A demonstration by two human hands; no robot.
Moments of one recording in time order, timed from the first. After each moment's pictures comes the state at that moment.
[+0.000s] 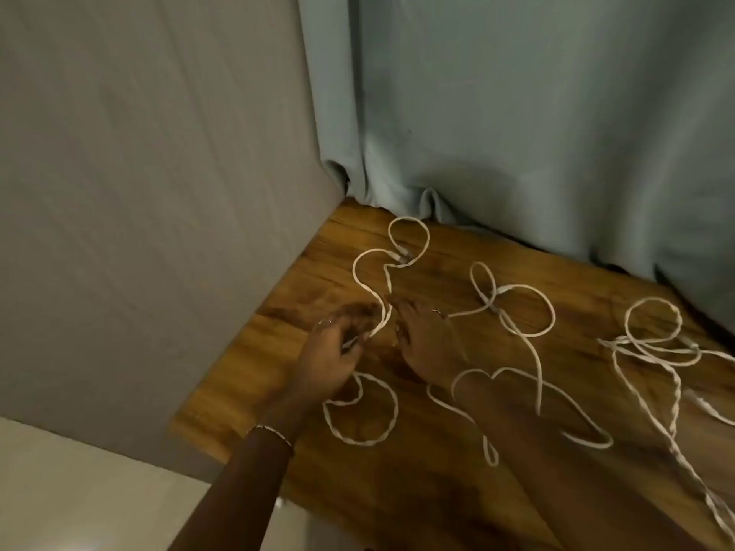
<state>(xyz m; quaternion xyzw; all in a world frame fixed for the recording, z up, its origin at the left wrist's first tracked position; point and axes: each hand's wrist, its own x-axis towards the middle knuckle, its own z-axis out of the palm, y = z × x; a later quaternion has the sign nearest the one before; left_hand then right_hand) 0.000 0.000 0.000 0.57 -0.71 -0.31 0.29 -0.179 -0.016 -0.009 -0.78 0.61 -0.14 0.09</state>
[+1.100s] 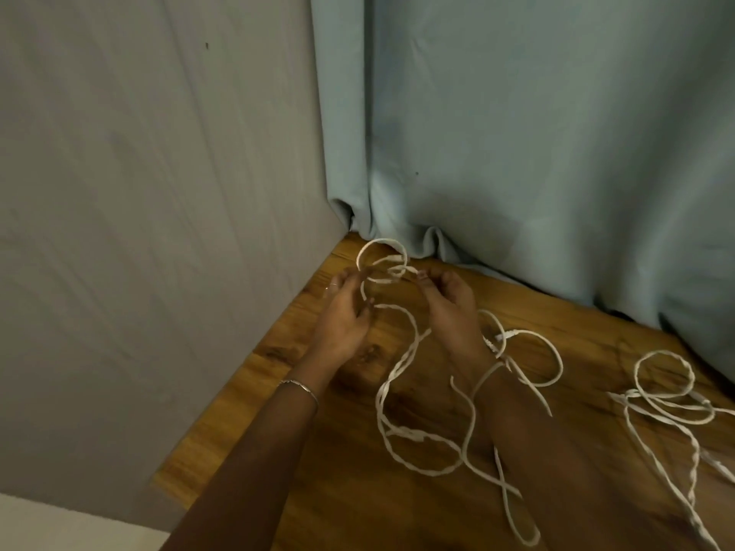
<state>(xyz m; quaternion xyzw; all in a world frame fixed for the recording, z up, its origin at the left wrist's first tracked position) -0.020 -0.085 0.046 0.57 -0.67 -0.28 0.38 -0.170 -0.069 0.075 -0.48 0.57 -0.55 0.38</state>
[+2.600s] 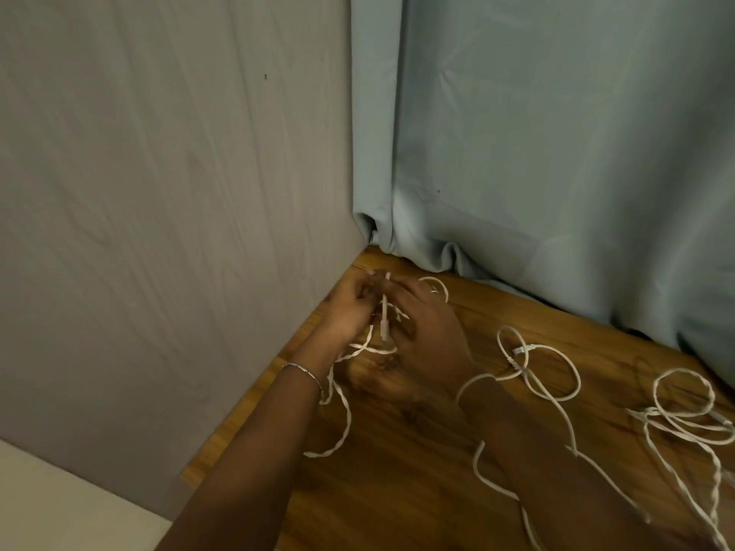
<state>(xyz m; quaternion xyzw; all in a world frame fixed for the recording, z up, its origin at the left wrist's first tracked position) 0.001 -0.088 0.078 0.52 -0.52 -0.51 0.45 -0.134 -0.052 0.078 -0.81 0.45 -0.37 0.03</state>
